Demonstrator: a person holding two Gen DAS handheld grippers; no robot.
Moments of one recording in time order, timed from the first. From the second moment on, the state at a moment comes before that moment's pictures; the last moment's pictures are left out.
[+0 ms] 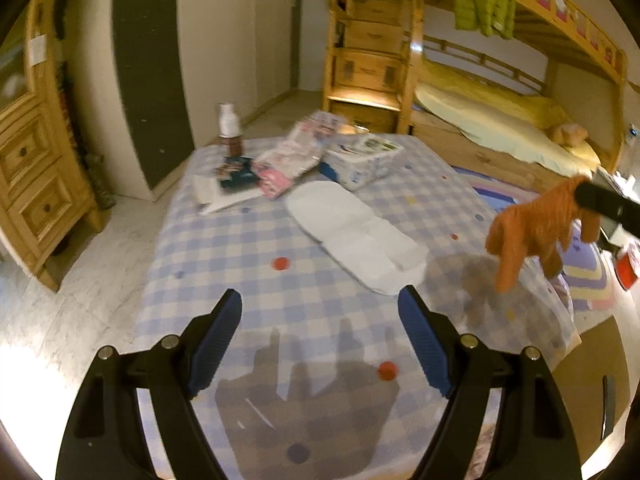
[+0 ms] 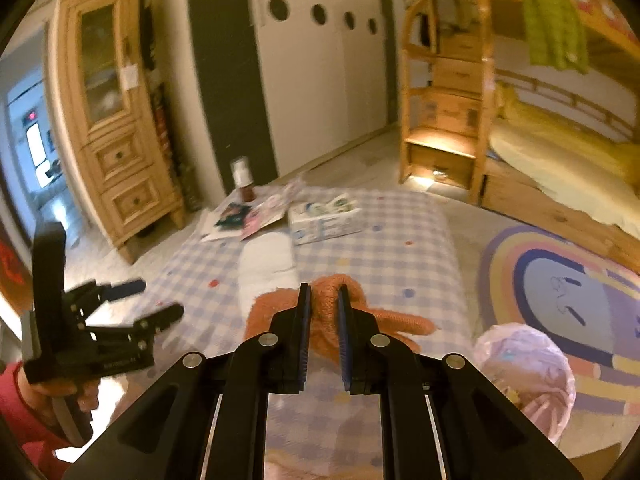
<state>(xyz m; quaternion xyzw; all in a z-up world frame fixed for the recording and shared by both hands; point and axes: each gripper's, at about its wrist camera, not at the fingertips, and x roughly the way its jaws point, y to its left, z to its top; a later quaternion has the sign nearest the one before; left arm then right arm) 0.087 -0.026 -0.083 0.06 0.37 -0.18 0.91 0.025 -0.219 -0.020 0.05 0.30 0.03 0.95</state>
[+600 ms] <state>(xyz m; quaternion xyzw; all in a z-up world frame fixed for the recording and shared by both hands) 0.147 -0.102 -0.125 0.06 0.45 -0.19 0.87 0.041 -0.248 -0.041 0.06 0.31 -0.02 0.95</state>
